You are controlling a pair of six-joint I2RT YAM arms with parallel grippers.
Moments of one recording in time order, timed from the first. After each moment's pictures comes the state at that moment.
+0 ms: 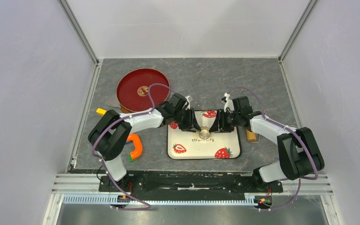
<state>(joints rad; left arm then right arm) -0.74 1.75 1.01 -0.13 0.40 -0.80 0.30 1.44 0.67 -0.22 -0.56 0.37</state>
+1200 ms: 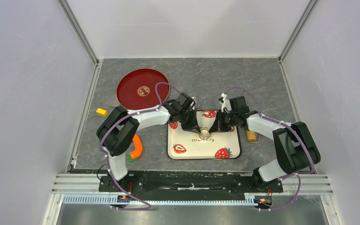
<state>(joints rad) -0.77 1.86 1.15 -0.26 0.34 -0.78 0.33 1.51 0.68 -0.17 -0.56 0.37</state>
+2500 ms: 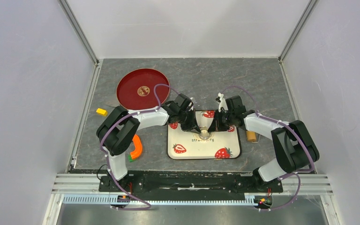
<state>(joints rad) -0.76 1.87 1.10 -0.17 0.37 -0.79 0.38 1.54 0.70 -0.16 -0.46 0.36</state>
